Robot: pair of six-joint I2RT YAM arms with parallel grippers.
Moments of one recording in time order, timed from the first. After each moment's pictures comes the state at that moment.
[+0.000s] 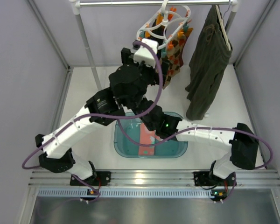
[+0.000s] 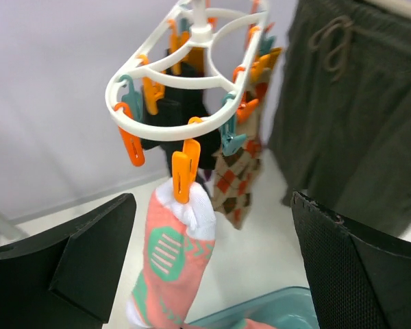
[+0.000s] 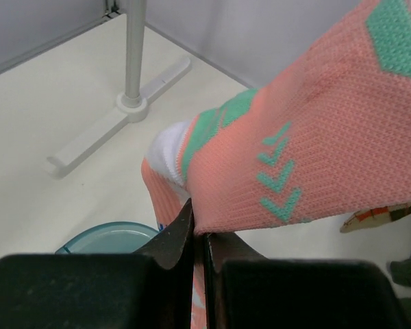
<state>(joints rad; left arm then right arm) -1.12 1.48 1.96 -0.41 -0.76 0.07 1.14 1.53 1.17 0.24 0.59 -0.16</state>
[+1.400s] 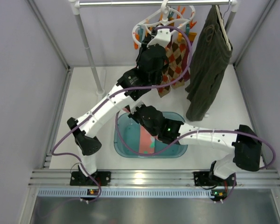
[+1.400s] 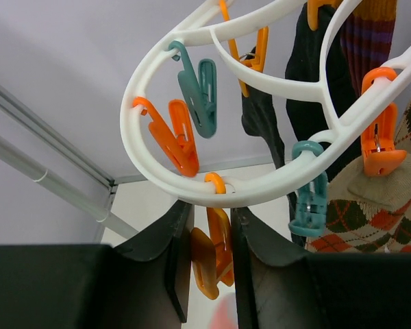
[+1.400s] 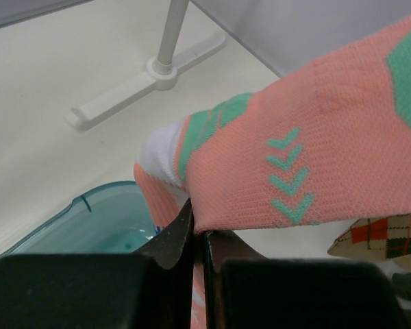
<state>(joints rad) -0.92 1.87 2.22 -0.40 -1.03 0.26 1.17 1.51 1.13 0.19 0.52 -0.22</state>
